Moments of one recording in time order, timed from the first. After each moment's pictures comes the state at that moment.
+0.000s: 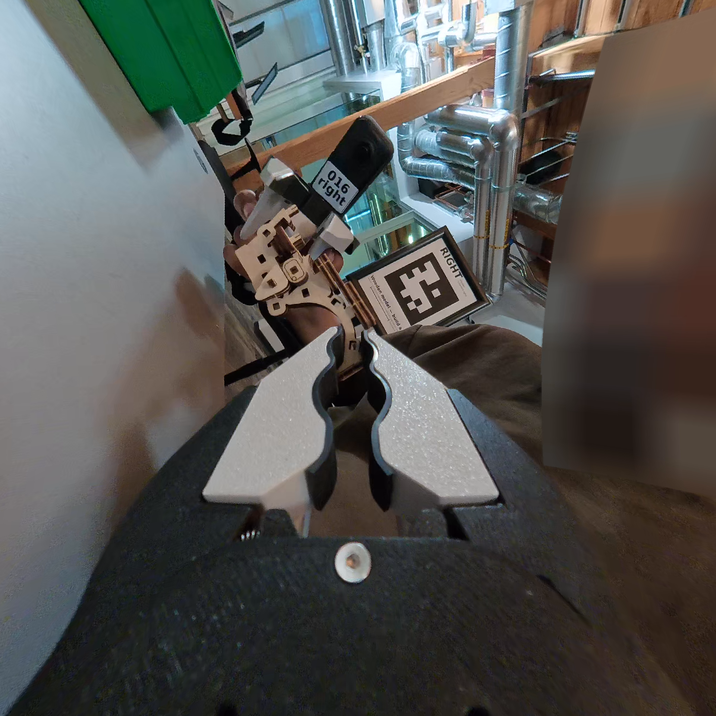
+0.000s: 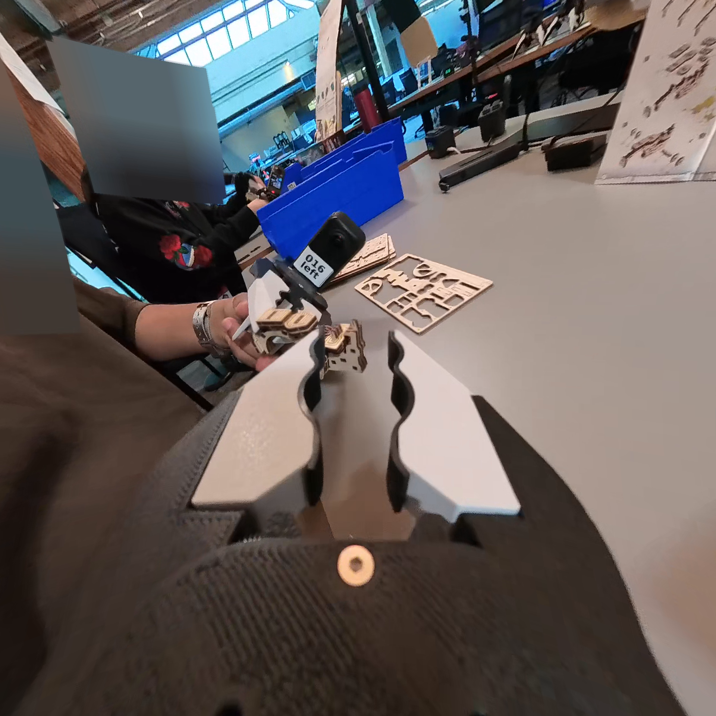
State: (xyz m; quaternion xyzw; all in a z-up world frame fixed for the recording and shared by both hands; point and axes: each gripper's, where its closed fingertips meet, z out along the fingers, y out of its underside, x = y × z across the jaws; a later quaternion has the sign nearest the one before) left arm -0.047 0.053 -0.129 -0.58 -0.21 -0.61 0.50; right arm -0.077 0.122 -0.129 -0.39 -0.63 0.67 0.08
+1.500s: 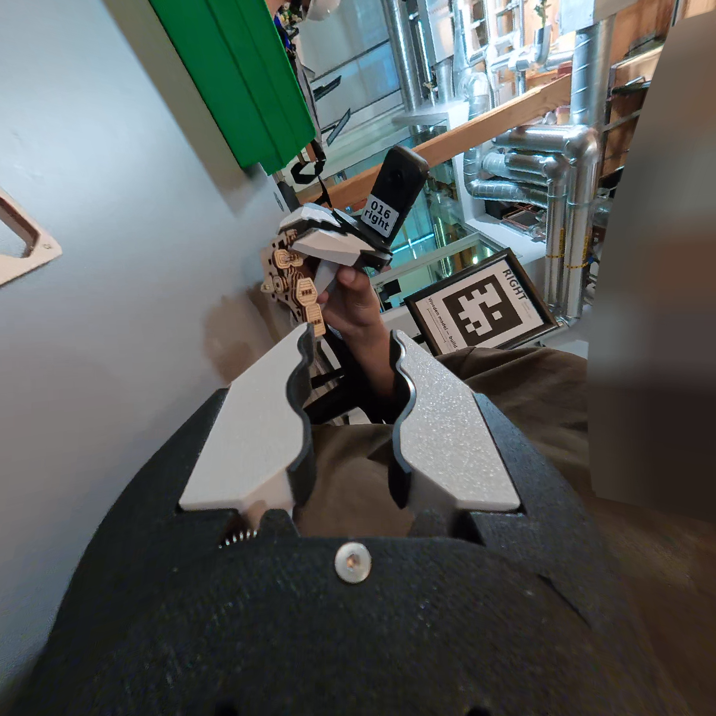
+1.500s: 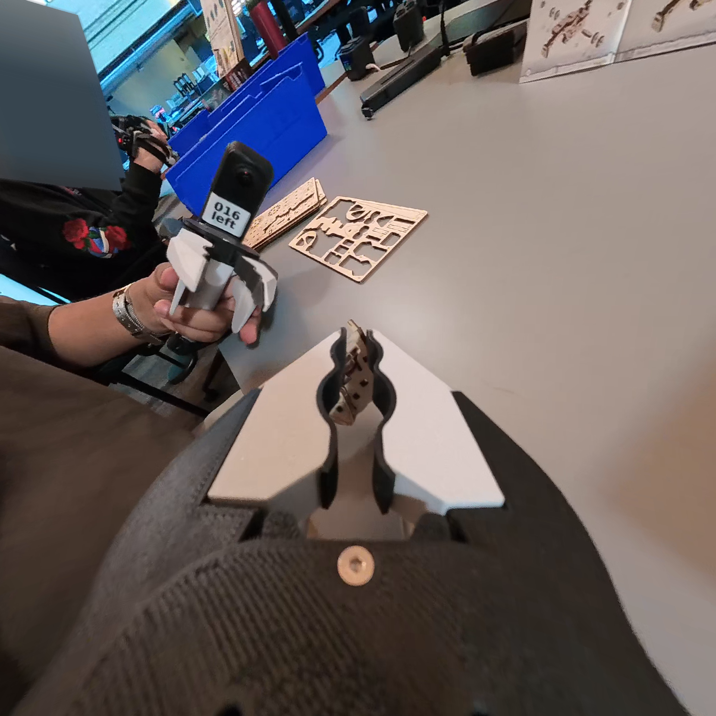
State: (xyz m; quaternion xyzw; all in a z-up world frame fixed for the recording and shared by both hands) left arm -0.073 0.055 -0.146 -0.62 -0.25 -0.53 0.52; right arm -0.088 0.141 -0.171 -0.49 -0.64 0.59 0.08
